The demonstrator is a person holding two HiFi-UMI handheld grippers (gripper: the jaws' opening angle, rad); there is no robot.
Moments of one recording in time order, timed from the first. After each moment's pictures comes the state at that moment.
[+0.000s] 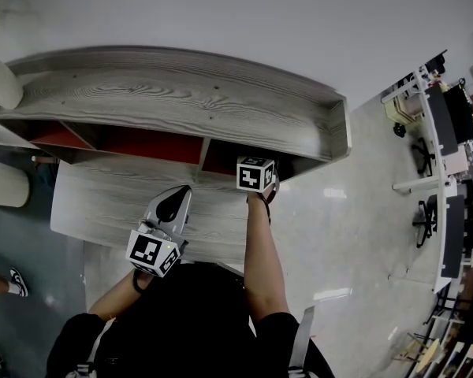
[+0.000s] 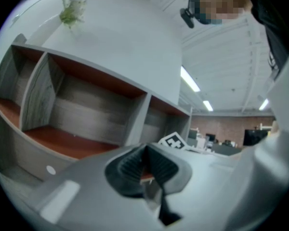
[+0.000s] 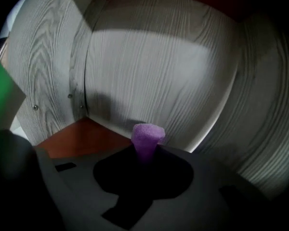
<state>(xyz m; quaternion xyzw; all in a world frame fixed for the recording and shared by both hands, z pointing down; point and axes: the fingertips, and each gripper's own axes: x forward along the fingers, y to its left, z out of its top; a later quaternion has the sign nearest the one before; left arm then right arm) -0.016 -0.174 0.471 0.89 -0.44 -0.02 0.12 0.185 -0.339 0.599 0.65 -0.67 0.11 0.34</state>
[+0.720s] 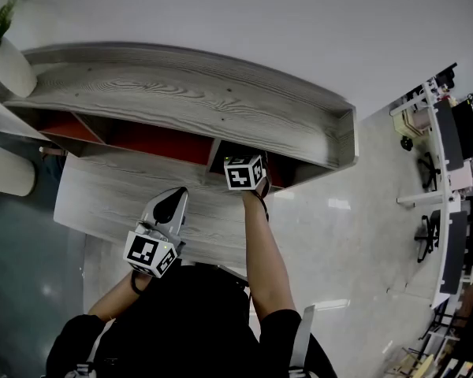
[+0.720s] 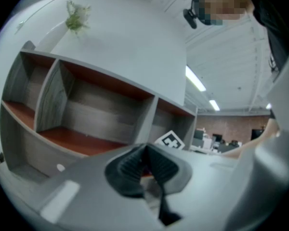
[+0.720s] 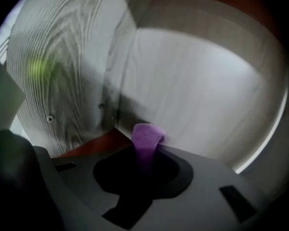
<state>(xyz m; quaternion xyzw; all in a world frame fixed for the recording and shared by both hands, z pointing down) -0.039 -0.167 0.474 0.87 -0.47 -0.02 0.13 0.109 -0.357 0.601 0.56 -0.75 0.06 0.36</state>
